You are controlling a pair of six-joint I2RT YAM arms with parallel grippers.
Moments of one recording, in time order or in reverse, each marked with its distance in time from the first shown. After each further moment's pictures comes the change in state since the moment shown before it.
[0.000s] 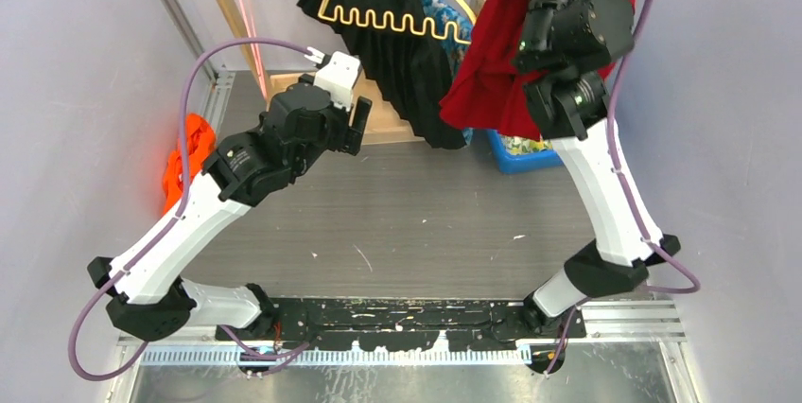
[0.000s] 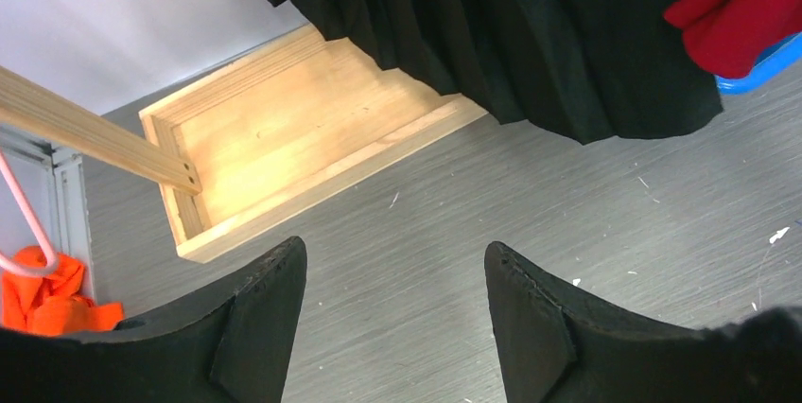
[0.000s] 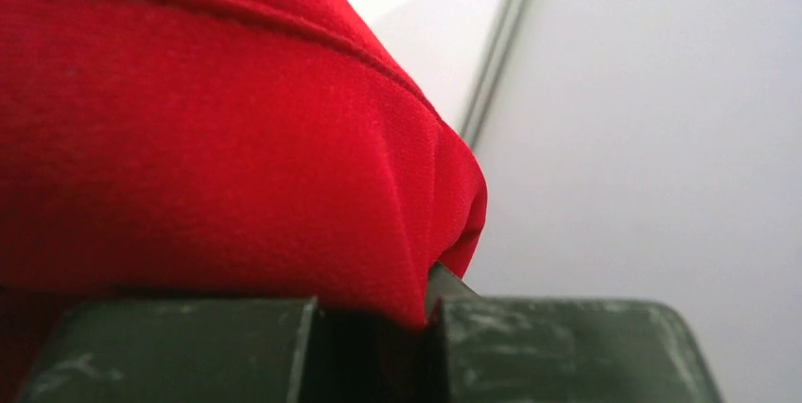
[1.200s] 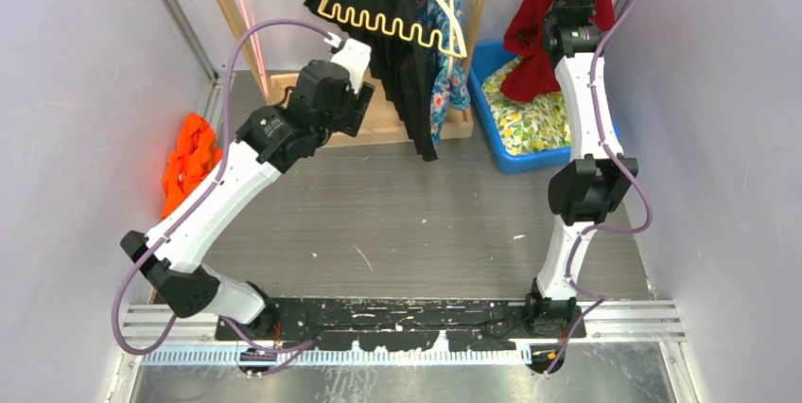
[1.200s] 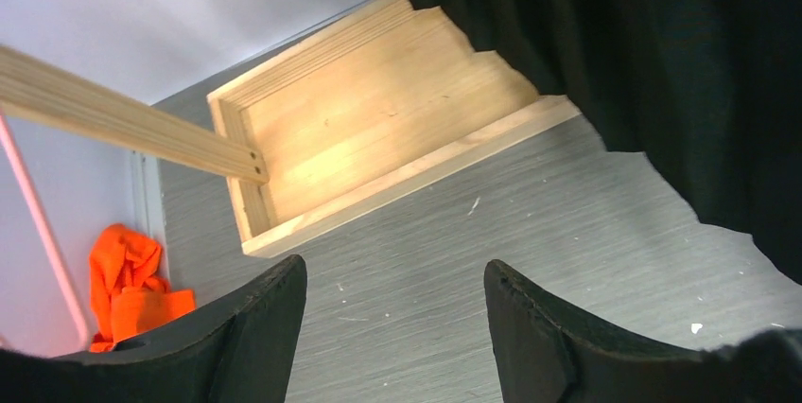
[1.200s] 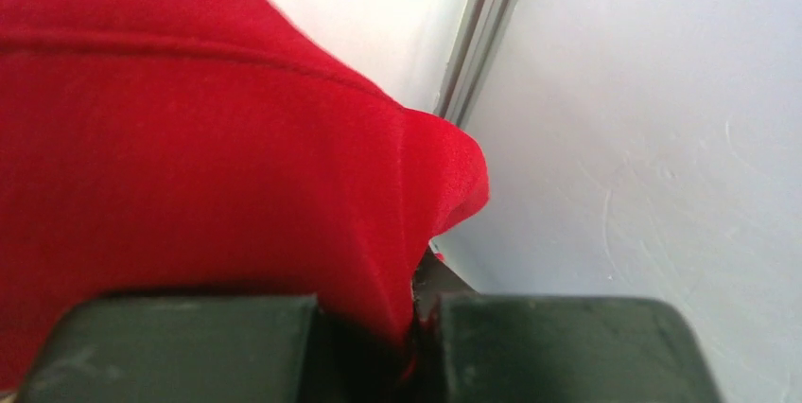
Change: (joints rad) left arm 0.124 0.174 0.047 -0.003 -0.012 0.096; right arm -0.608 0.495 0.087 -0.355 -0.225 0.698
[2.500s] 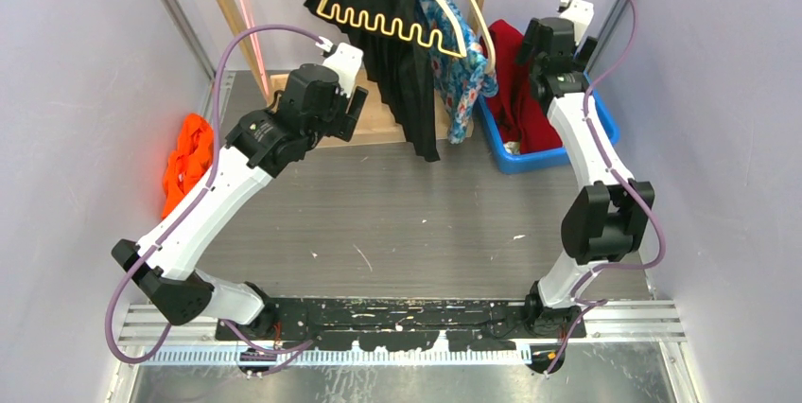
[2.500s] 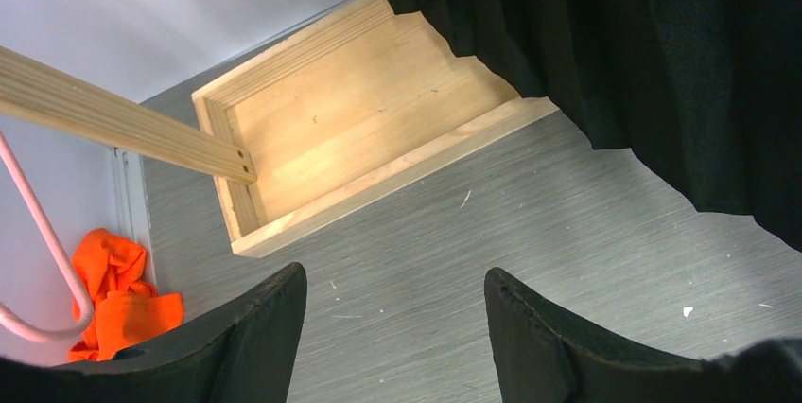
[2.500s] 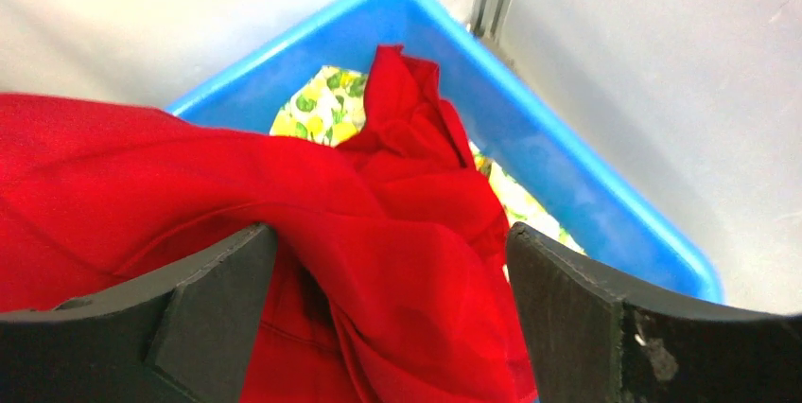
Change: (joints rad) left arm 0.050 -0.050 -0.049 -0.006 0.062 0.001; right arm 0.039 -0.288 -0.642 -0.005 -0.053 0.378
